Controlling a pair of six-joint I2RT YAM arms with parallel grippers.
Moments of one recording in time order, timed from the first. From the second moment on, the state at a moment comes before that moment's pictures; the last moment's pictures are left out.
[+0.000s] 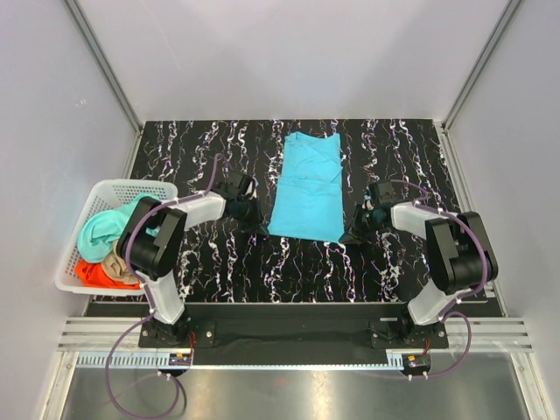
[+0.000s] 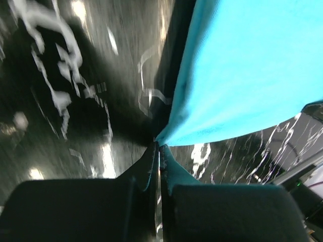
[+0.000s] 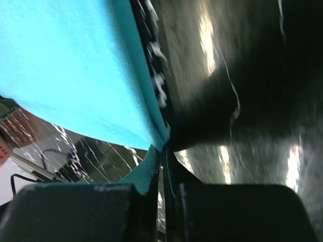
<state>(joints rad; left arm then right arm) -0.44 1.82 1.04 -0.33 0.35 -0.63 0.21 1.66 0.82 -0.31 -0.40 0.60</state>
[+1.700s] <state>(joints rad) -0.42 1.83 1.63 -0.59 0.19 -0.58 0.28 1.60 1.47 -0.75 -0.06 0.53</state>
